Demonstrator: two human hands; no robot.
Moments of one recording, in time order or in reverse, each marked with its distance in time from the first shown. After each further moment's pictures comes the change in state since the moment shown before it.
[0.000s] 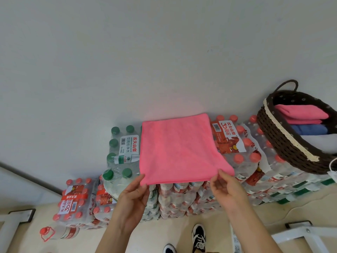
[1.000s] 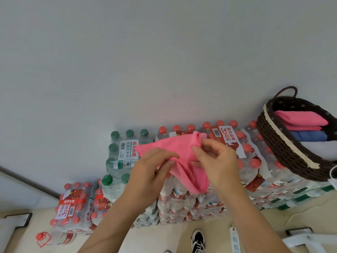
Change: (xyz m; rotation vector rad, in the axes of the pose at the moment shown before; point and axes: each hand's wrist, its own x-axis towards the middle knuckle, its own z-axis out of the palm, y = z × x) left_hand -0.038 0.051 0.112 1.348 -0.376 1.175; right_hand -0.080 0.001 0.080 -0.993 -0.492 -0.785
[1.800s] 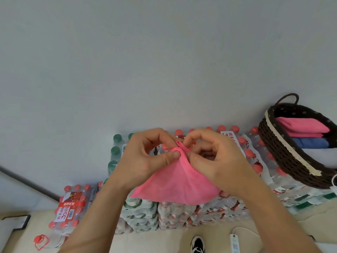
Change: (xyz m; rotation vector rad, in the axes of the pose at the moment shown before) left_hand 0.042 0.026 -0.045 -0.644 -0.107 -0.187; right_hand -0.003 -0.059 -0.002 -0.251 -0.440 -0.290
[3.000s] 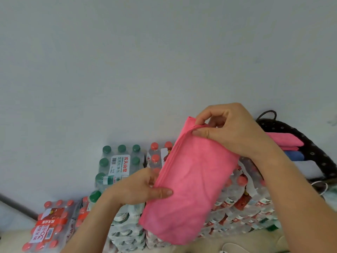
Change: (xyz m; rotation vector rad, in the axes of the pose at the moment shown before) left_hand -0.004 -0.054 -0.006 0.271 -0.507 -0.362; right_hand 0.042 -0.036 -0.070 -0.409 0.056 -0.067
